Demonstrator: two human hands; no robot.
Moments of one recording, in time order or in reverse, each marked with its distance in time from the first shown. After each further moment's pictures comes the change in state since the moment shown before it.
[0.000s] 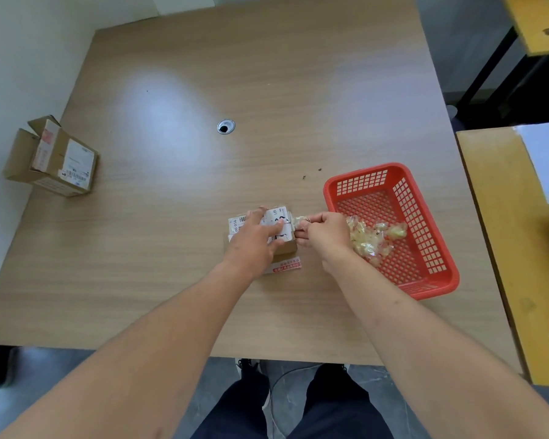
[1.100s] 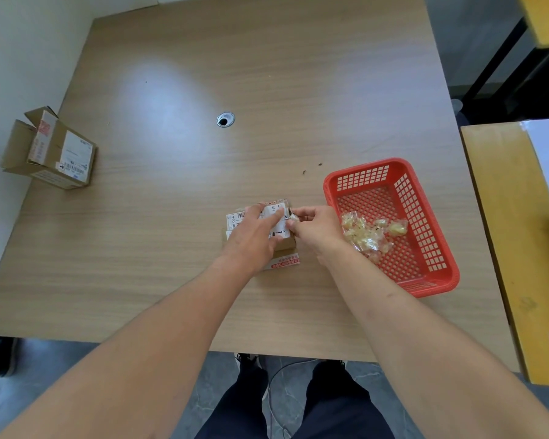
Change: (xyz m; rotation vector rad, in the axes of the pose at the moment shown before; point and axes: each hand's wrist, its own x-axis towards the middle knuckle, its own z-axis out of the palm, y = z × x) left_hand -0.002 0.010 -0.004 0.113 -0.025 0.008; right_hand 0.003 -0.003 0.008 -0.189 -0.071 -0.060
